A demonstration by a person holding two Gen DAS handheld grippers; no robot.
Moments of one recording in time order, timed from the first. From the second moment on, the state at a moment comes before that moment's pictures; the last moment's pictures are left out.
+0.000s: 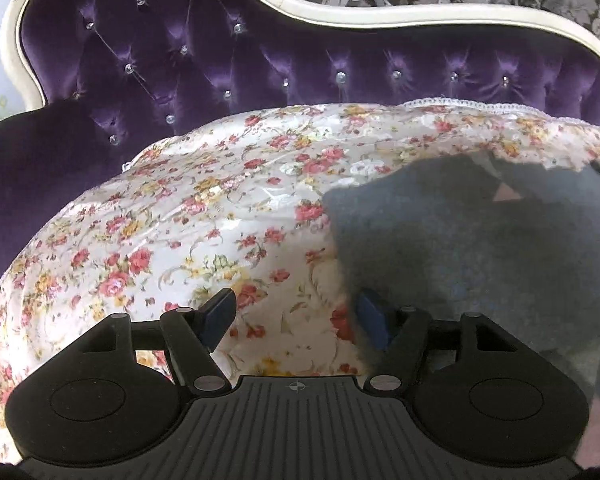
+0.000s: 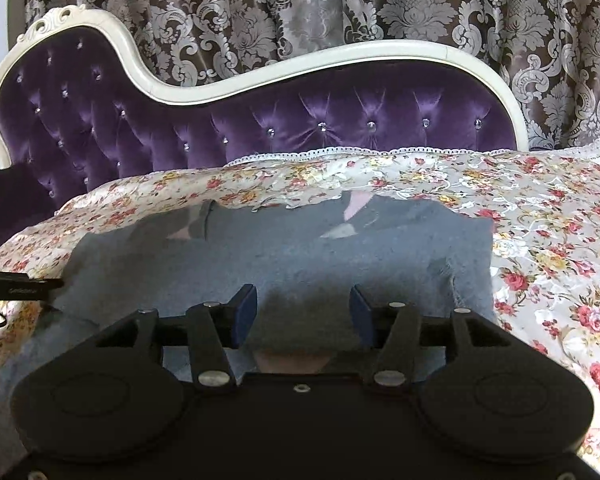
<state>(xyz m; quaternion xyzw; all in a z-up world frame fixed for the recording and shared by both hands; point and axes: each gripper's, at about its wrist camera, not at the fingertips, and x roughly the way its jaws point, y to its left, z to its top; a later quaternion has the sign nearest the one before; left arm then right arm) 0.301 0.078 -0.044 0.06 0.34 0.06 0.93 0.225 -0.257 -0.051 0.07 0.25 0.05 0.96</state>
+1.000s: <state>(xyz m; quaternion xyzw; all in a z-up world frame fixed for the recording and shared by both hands) 0.338 0.067 -0.066 -0.02 0.33 0.06 0.94 0.266 -0.260 -0.080 0.03 0.28 -0.02 0.96</state>
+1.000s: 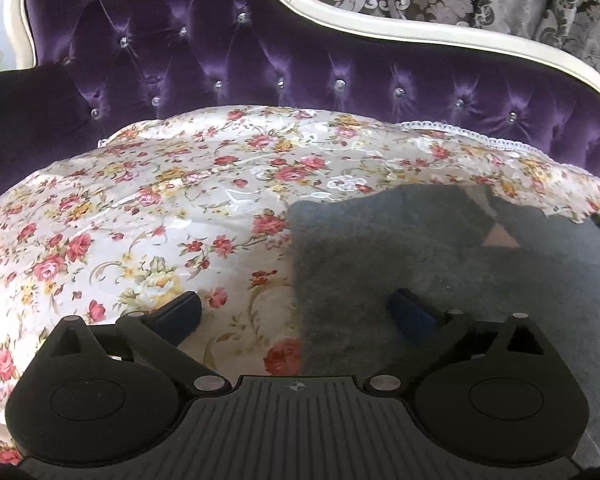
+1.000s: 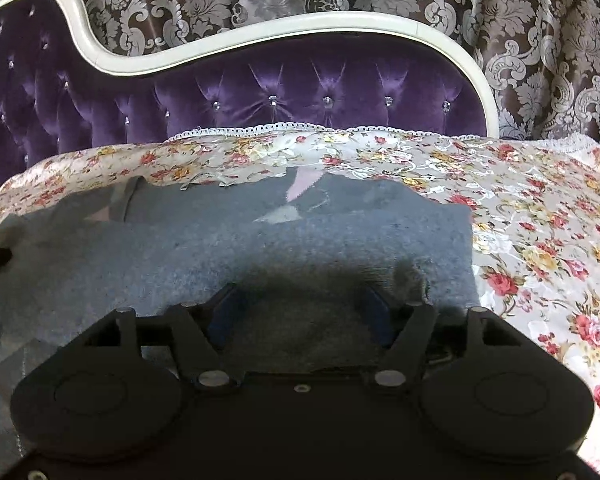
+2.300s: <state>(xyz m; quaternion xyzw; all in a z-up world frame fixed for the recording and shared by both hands) 0.040 0.056 -0.042 -0.02 0.36 -0.07 0.93 -0.017 -0.268 -0.065 0.11 0.34 0.11 0.93</state>
